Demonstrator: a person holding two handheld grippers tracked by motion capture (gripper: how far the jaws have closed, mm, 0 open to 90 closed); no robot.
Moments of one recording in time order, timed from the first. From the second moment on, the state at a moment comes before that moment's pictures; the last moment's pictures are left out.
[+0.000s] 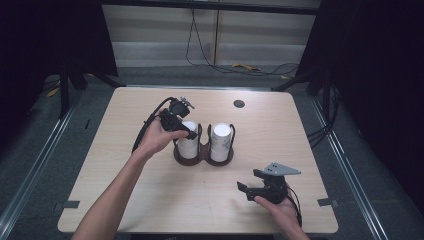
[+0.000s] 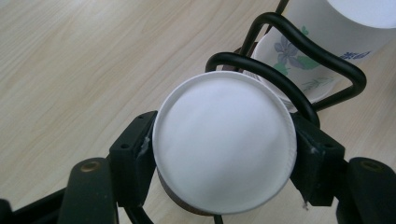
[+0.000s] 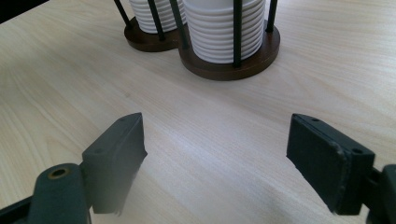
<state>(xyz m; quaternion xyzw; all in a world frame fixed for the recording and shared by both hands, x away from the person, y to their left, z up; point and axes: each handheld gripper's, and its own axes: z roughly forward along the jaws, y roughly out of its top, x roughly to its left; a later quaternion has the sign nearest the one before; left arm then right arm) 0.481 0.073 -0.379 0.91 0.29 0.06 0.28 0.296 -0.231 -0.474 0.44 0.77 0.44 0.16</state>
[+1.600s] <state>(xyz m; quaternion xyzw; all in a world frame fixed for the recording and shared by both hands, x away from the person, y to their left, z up) 0.479 0.076 -0.366 0.91 0.29 0.07 0.30 0.297 -0.231 -0.475 0.45 0.77 0.44 0.15</state>
